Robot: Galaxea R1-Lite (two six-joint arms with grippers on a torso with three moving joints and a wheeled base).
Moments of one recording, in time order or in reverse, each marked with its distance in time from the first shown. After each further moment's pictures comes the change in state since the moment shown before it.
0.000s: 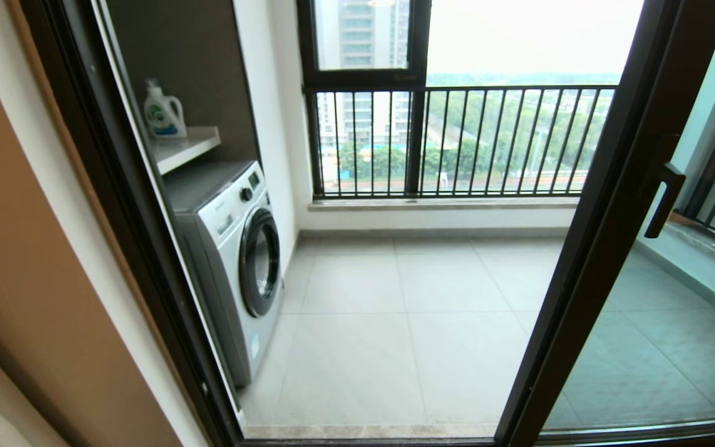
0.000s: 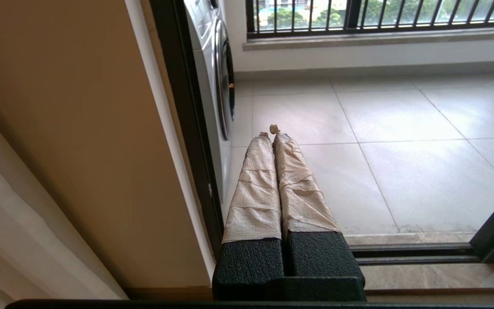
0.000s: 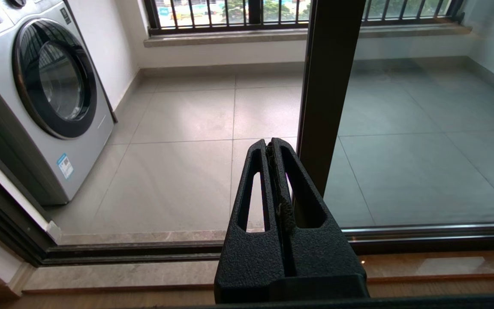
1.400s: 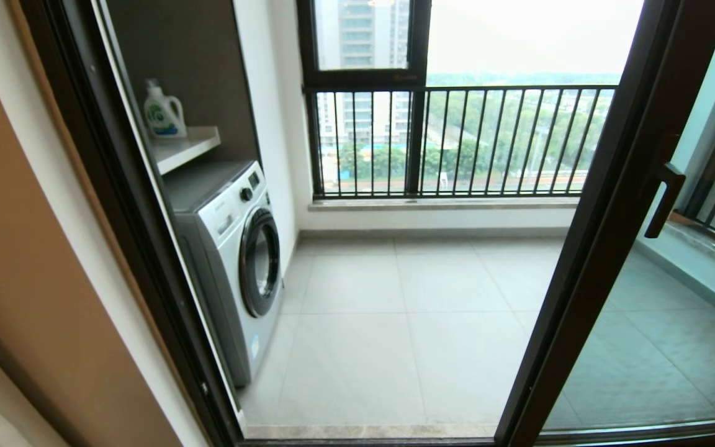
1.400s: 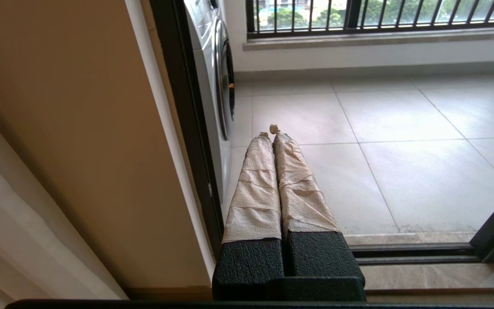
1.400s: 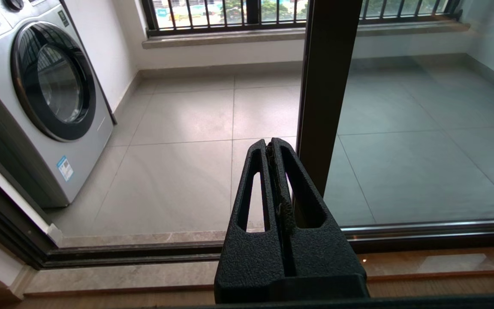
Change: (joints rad) left arm 0.000 0.000 0.000 0.000 0.000 0.000; right arm 0.000 0.000 0.000 0.000 -0.012 0.009
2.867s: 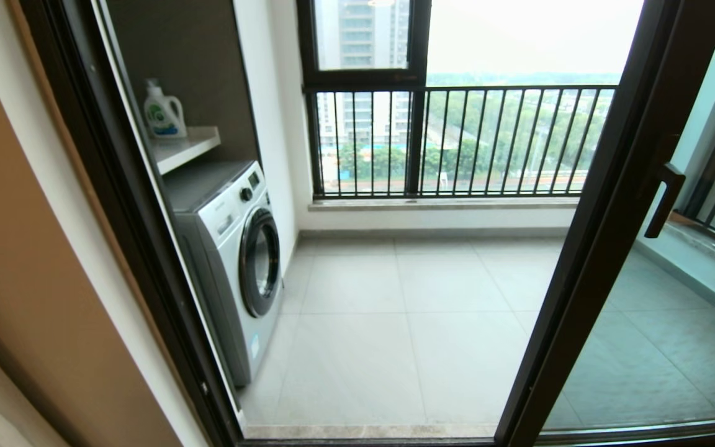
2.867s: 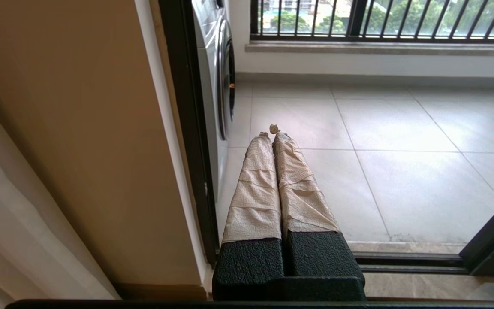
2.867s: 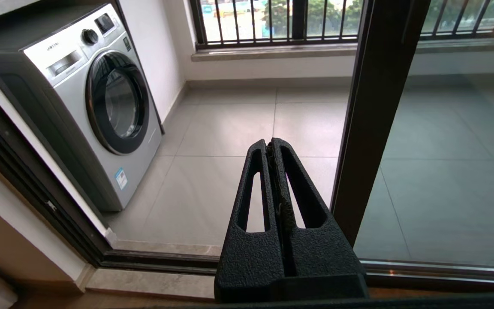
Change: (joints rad) left arm 0.000 0.000 0.000 -0.005 0.024 -0.052; right arm 0.016 0.482 -0.426 -0.064 0.123 0.041
